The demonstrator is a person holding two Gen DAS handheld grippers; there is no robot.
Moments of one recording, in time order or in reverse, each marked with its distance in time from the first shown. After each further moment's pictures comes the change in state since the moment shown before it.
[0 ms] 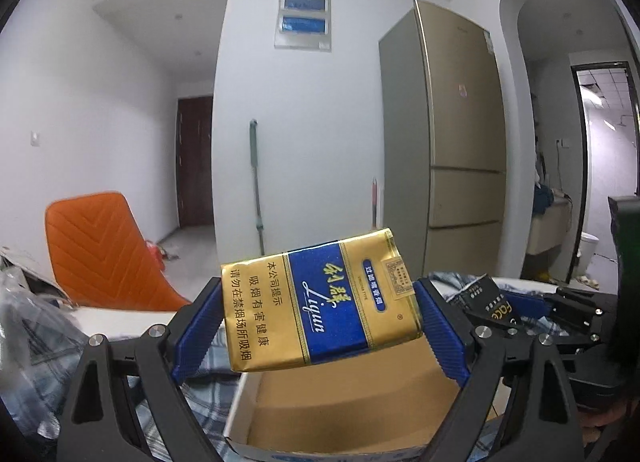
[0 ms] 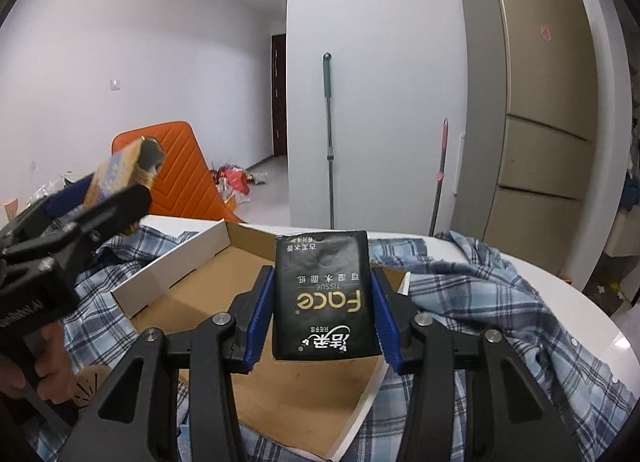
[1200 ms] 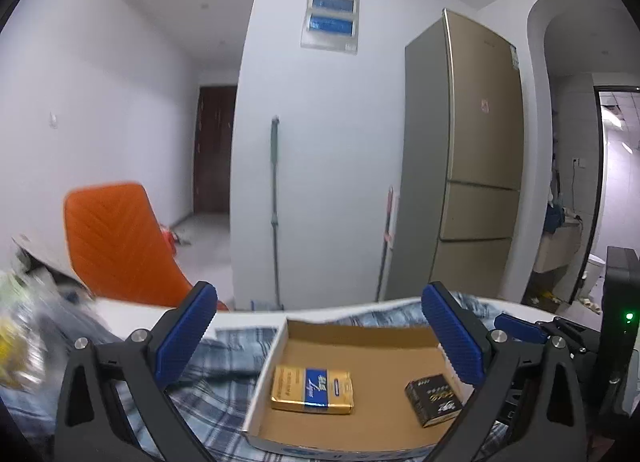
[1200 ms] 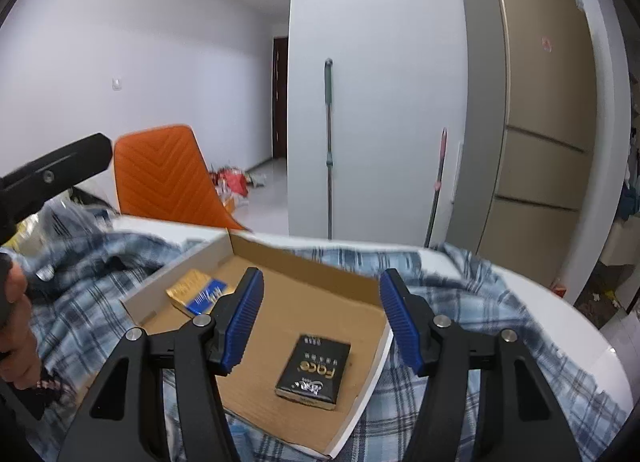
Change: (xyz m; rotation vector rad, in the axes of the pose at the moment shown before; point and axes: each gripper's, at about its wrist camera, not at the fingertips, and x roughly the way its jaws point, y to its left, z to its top) left arm -0.036 0.005 0.046 -0.076 -0.012 0.059; right arm -0.023 0.006 0.020 -0.020 -0.034 -0.009
